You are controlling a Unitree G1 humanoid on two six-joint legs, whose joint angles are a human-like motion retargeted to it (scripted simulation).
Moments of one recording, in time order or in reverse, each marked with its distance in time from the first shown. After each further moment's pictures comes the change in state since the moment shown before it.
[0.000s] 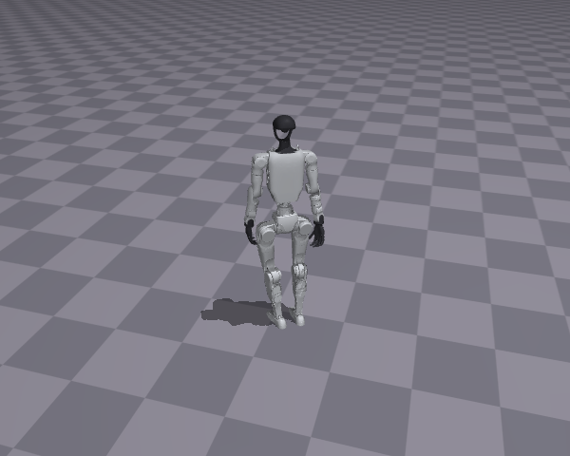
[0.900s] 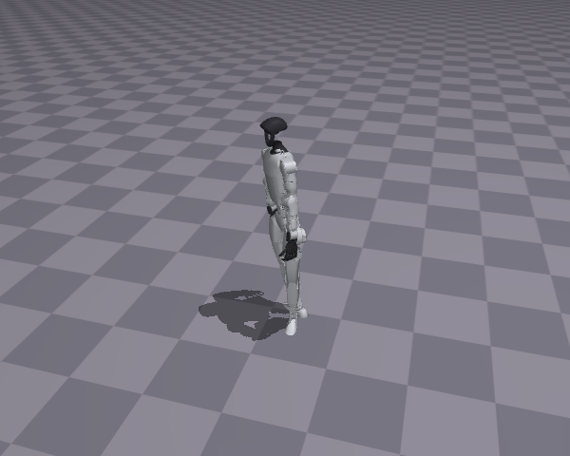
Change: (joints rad) left arm 0.002 -0.004 0.037 0.089 -0.005 -0.017 0.017; right arm 0.013 -0.053 -0.082 -0.107 -0.026 -0.019 0.010; waist 0.088 0.008 -0.106; left_leg -0.007 0.132 0.859 -0.065 0.022 -0.105; right_leg 0.137 -0.137 -1.150 -0.034 -0.141 0.088
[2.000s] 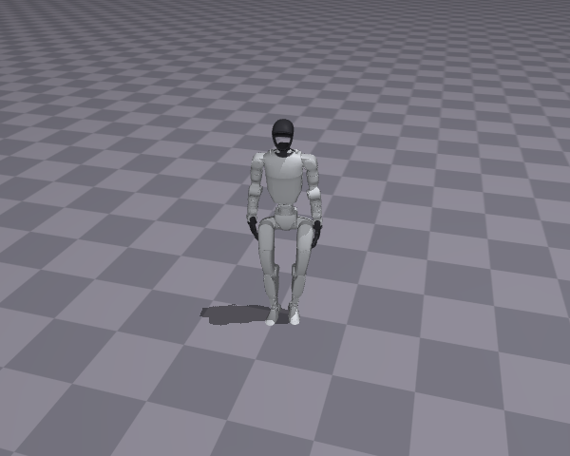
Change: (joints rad) left arm -0.008 0.002 -0.085 0.094 0.007 -0.007 -0.021; right arm 0.026 0.055 -0.007 -0.097 0.005 -0.046 0.019; waist -0.034 -0.054 0.126; left_leg -0.030 -0.170 -0.856 0.153 -0.026 0.077; right_leg -0.165 0.074 1.021 0.020 0.139 -0.089
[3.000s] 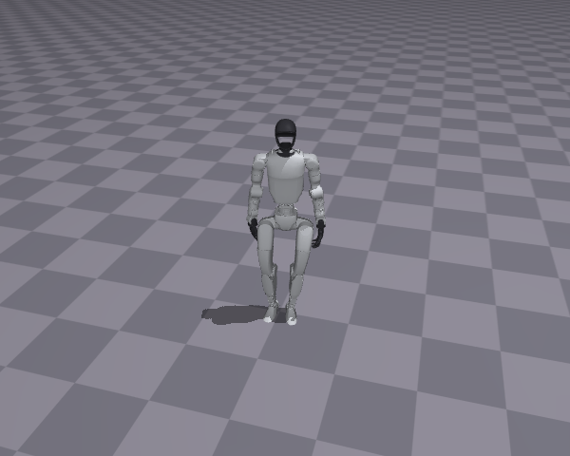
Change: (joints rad) left arm 0.043 0.030 0.038 -0.072 0.050 0.014 -0.021; right arm -0.020 0.000 0.114 0.046 0.006 -0.014 0.002; waist 0.063 0.028 -0.037; left_leg 0.010 0.016 -0.017 -0.065 0.004 0.000; right_leg -0.002 0.011 -0.037 0.080 -0.047 -0.019
